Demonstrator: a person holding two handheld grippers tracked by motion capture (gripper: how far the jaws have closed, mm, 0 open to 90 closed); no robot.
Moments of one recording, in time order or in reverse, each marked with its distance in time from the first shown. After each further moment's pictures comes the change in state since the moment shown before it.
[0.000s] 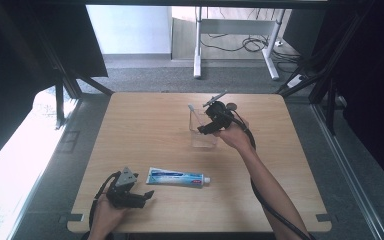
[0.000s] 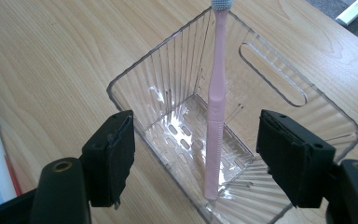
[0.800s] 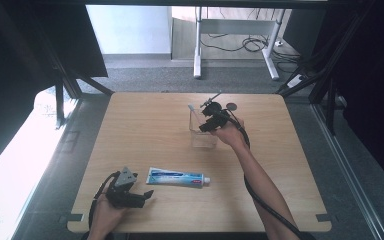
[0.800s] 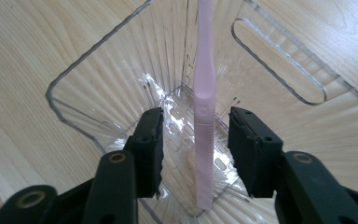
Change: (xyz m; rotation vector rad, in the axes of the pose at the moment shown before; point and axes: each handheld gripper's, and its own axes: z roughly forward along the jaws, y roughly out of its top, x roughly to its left) left arm 0.001 -0.001 -0.001 -0.002 0.005 -0.002; right arm -0.011 0.002 0.032 0.083 -0.018 0.032
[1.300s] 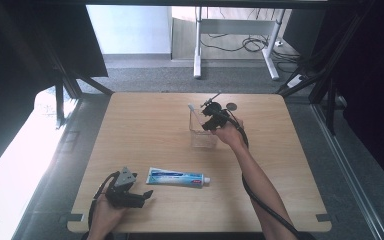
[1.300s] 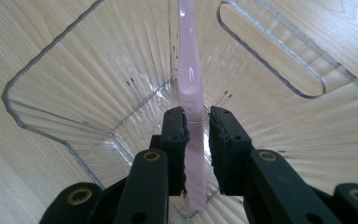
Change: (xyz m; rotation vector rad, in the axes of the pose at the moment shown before) left arm 0.000 0.000 -0.001 -0.003 0.005 0.001; right arm -0.006 0.000 0.010 0.035 -0.015 0.036
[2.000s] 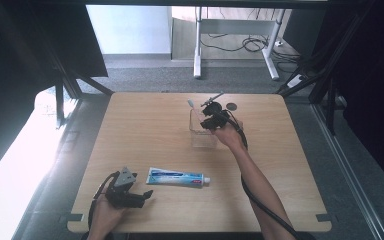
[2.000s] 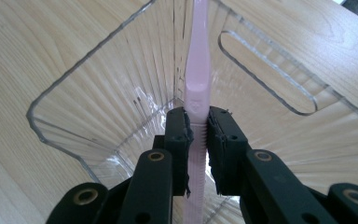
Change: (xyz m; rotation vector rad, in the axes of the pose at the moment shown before) left arm 0.000 0.000 0.000 -0.001 0.001 0.001; right arm 0.003 -0.002 -0.003 -0.082 -0.007 -0.001
